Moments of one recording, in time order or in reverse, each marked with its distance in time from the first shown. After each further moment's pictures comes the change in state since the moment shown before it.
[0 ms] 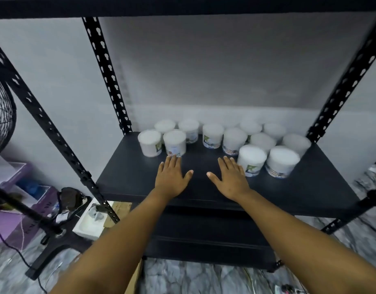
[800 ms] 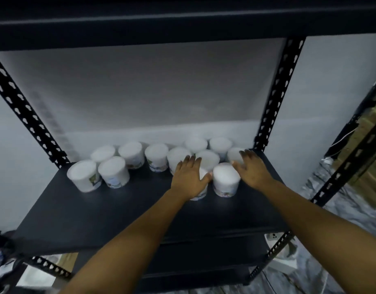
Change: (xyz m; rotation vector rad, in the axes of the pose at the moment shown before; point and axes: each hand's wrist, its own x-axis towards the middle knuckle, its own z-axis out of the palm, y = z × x) left_hand 0.103 0.227 0.030 -0.073 -0.032 0.329; right_hand 0.032 0.233 -0.121 0.075 0.181 0.179
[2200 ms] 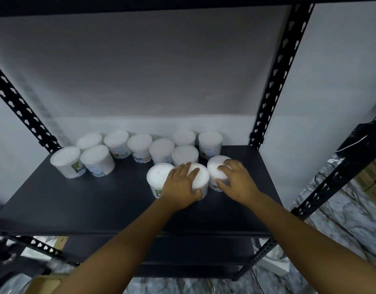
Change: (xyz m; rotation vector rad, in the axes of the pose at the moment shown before) left_hand -0.004 0.035 0.056 0.126 -0.044 -0.023; right_hand -0.011 0.045 0.025 0.025 -0.035 -0.340
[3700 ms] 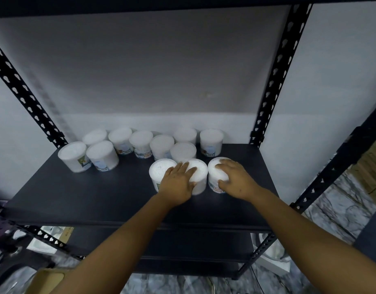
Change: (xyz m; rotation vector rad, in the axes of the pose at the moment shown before) left_hand -0.015 -0.001 -0.010 0.011 -0.026 -0.016; right_hand -0.004 0.003 -0.002 0.092 -0.171 -0.014
